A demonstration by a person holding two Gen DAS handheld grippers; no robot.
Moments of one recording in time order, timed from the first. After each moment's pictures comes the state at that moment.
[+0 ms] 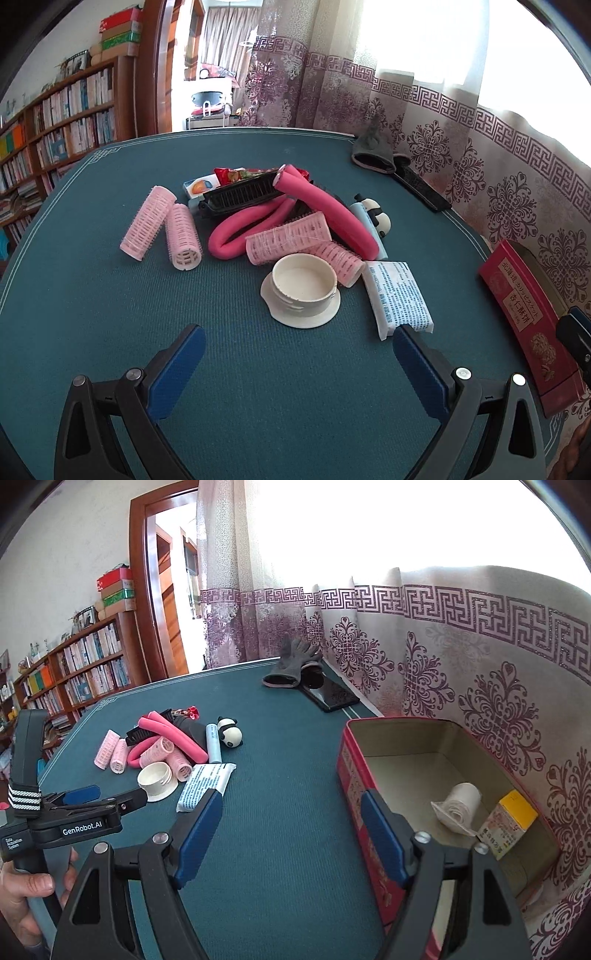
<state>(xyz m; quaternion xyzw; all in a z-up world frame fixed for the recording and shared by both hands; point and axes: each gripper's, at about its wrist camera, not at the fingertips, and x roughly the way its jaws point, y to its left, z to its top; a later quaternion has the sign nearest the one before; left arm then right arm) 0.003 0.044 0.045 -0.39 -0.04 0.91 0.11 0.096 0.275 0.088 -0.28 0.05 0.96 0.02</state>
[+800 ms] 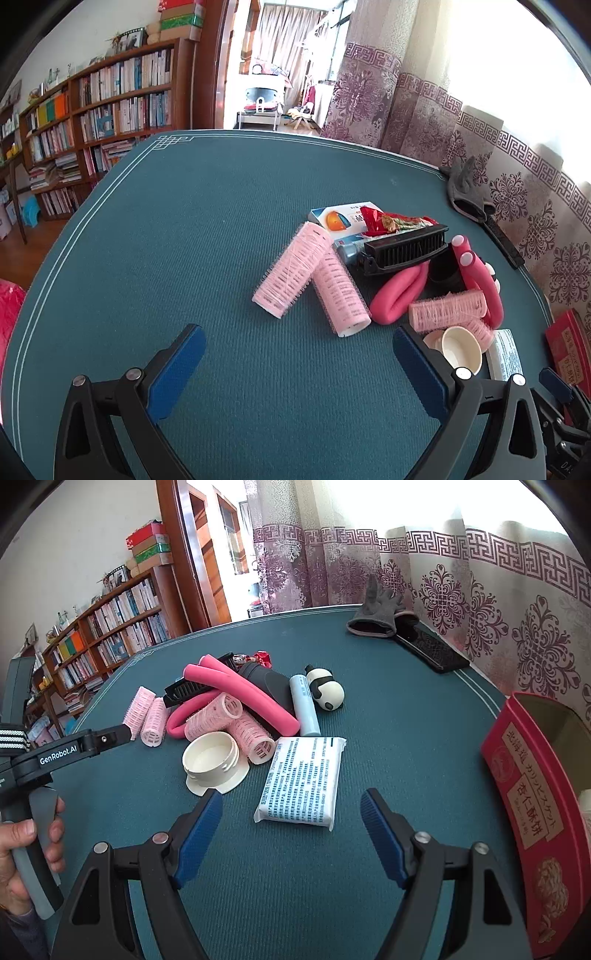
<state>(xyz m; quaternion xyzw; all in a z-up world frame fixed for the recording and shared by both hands) -0.061 -0.069 0.049 -0.39 -0.08 0.92 0.03 0.012 0.201 0.040 -0.36 0.05 0.93 -0.07</state>
